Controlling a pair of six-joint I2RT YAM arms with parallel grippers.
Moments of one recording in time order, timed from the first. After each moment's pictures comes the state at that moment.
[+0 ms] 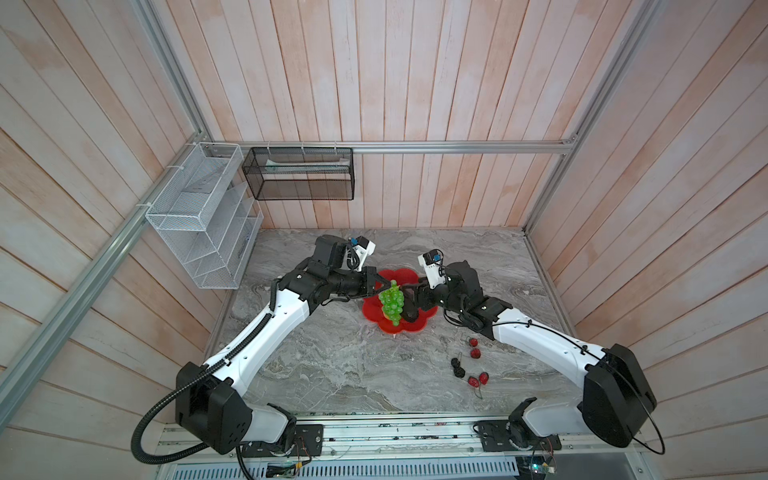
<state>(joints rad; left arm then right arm) -0.47 1.43 1.29 -0.51 0.70 -0.54 0.64 1.38 0.91 0.00 -0.15 0.23</state>
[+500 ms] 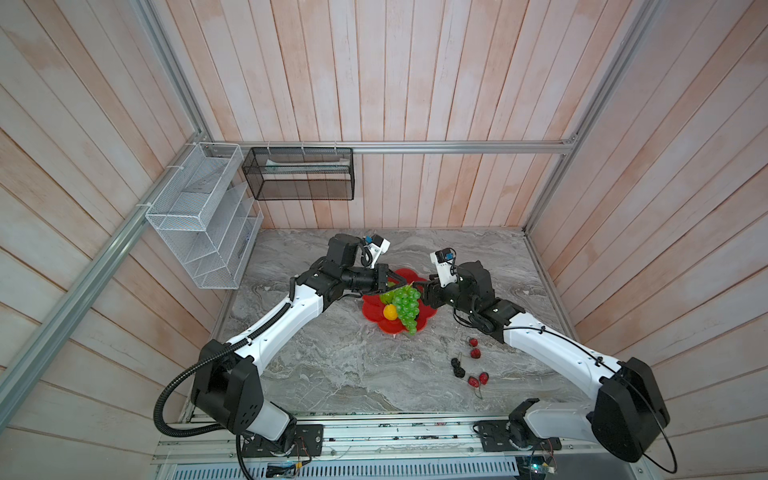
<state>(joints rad) -0.50 1.52 1.25 -0.28 0.81 -0.62 0.59 1.29 0.88 -0.03 -0.10 0.21</state>
